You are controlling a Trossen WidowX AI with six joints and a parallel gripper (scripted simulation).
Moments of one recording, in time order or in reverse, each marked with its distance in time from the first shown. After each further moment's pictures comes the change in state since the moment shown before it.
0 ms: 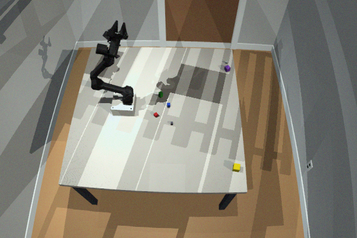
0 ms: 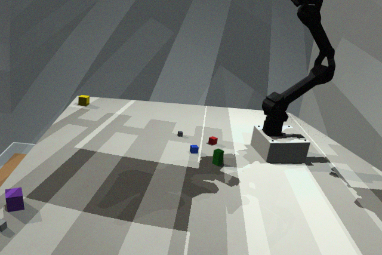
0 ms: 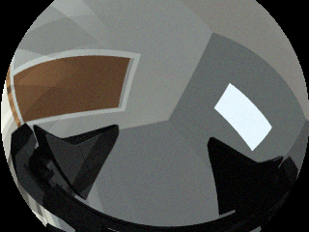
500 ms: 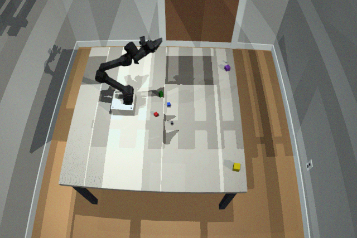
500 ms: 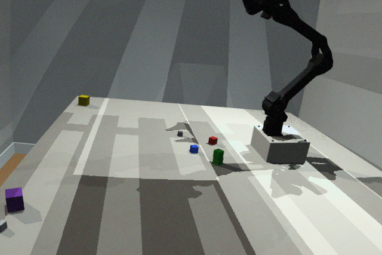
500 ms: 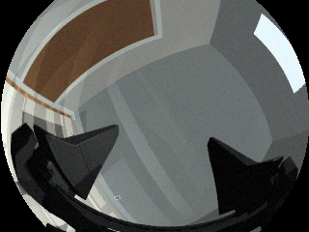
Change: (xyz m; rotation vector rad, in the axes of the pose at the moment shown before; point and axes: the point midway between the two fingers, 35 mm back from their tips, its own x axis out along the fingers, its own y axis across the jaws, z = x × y) arm -0.036 0.132 -0.207 0.238 0.667 0.242
